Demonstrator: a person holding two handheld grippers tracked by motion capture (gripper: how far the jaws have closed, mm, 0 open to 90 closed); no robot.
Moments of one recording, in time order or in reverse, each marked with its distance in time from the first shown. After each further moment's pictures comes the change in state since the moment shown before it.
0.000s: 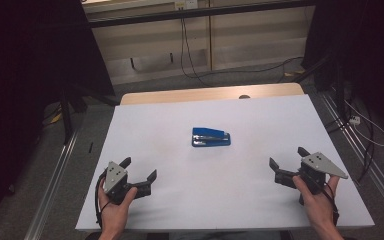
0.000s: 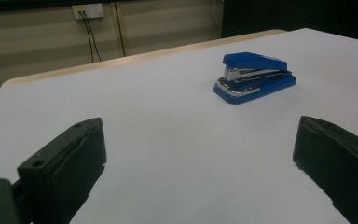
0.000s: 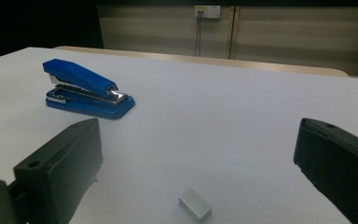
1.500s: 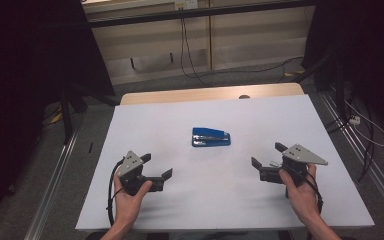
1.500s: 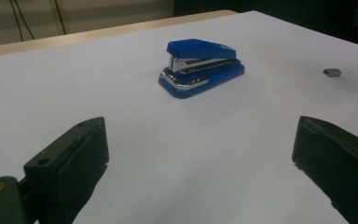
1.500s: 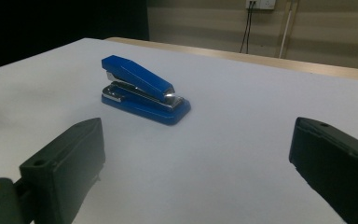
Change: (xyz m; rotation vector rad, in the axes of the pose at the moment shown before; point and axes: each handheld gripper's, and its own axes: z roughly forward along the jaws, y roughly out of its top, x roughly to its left) left arm -0.013 0.016 0.035 0.098 -0.214 -0.017; right arm 0.024 0.014 0.028 0.043 0.192 -0.018
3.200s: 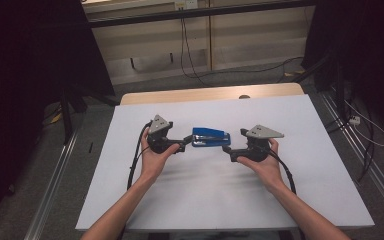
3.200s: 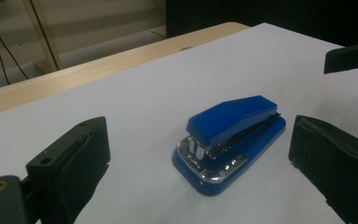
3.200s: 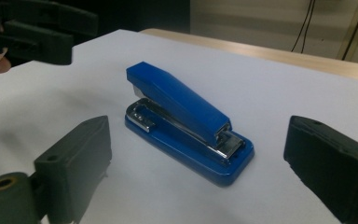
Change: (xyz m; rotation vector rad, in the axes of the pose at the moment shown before) left arm 0.033 0.056 0.118 -0.002 -0.037 0.059; right arm 0.015 0.015 0.103 0.052 0.183 -0.032
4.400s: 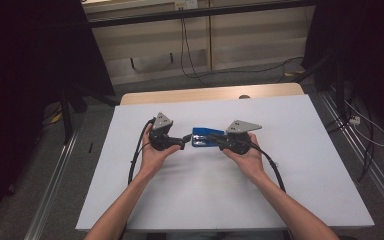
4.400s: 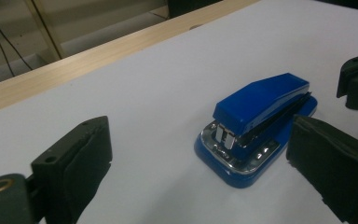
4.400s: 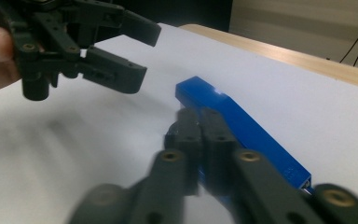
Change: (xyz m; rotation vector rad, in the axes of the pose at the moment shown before) left arm 0.012 -0.005 0.010 0.087 0.010 0.059; right arm 0.020 0.018 0.042 0.040 0.146 -0.077
